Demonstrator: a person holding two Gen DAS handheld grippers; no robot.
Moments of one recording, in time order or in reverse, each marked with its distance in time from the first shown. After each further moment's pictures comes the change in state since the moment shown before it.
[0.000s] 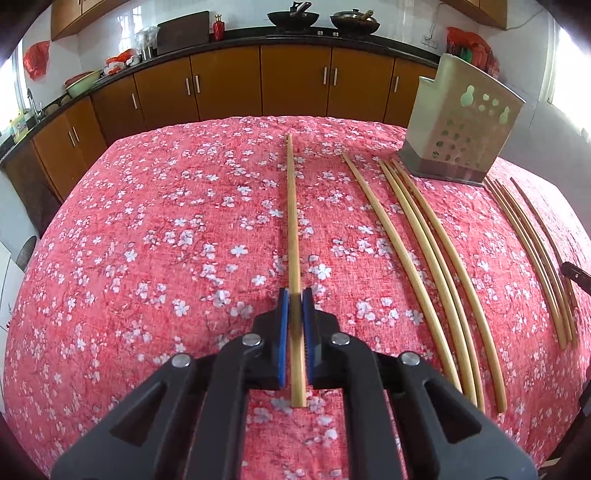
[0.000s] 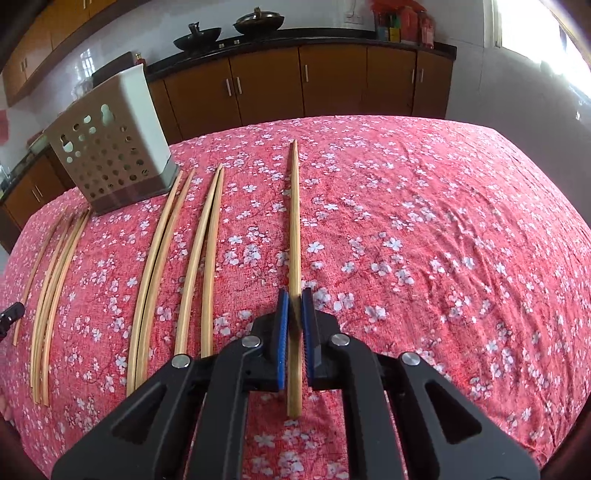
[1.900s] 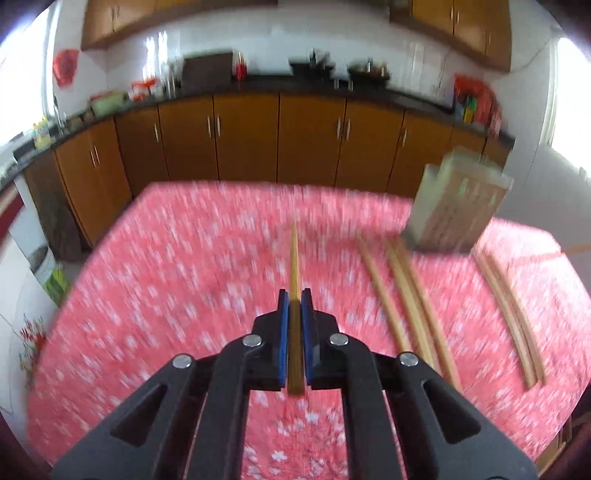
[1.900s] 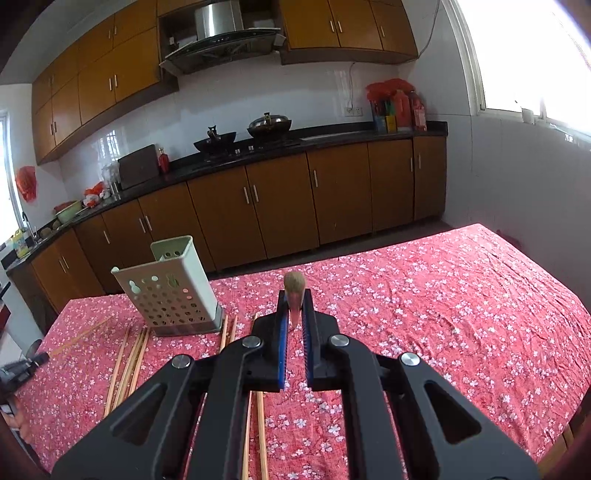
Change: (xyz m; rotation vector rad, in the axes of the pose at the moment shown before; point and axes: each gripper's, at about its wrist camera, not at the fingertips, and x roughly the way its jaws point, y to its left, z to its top) left arm -0.088 0.021 0.042 -0.072 -0.226 0.020; right arm -0.121 -0.007 0.054 0.032 -0.395 0.074
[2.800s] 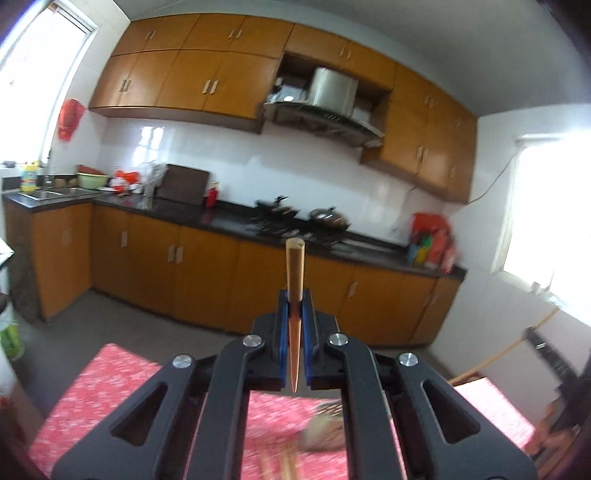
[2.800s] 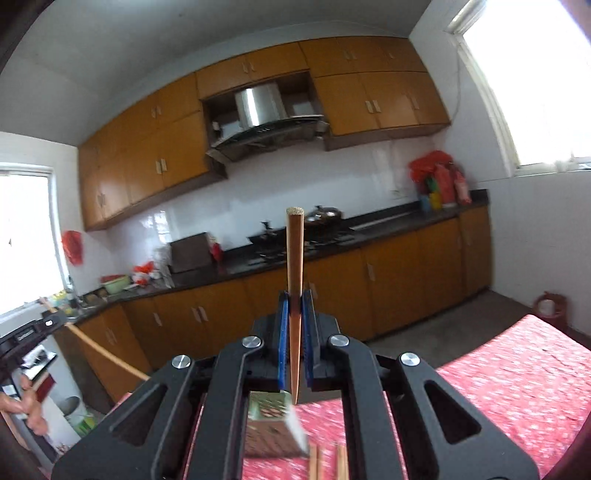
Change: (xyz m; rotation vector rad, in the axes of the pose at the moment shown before) left arm -0.100 -0.057 0.181 -0.125 -0.474 -0.209; right arm -0.034 0.065 0.121 0.028 -0.329 0.218
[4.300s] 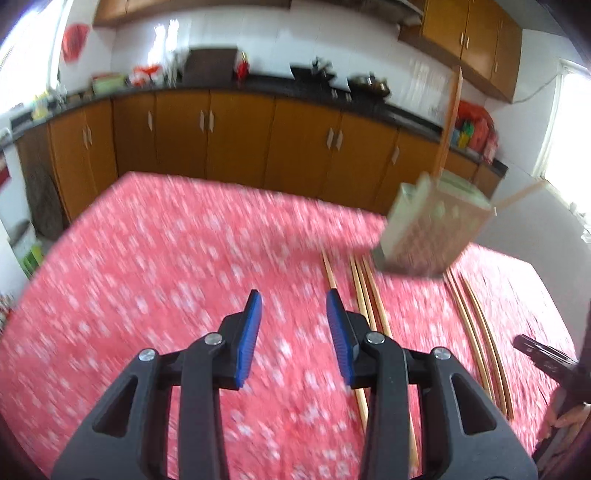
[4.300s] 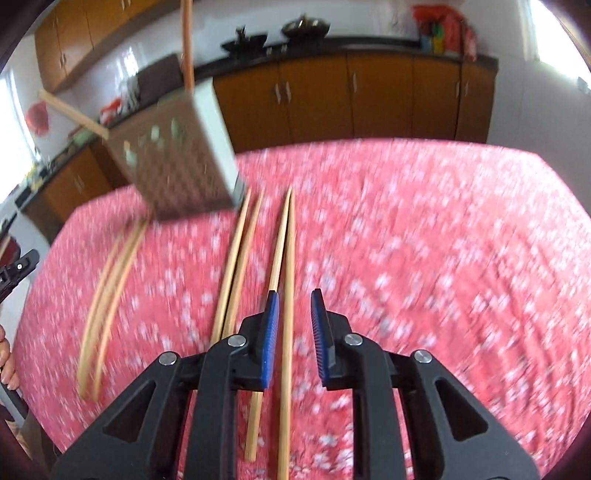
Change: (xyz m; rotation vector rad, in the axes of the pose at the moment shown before) left arm 0.016 0.066 -0.222 -0.006 0.508 0.143; right arm 0.027 -0.064 -0.225 -0.049 0.735 -0.104
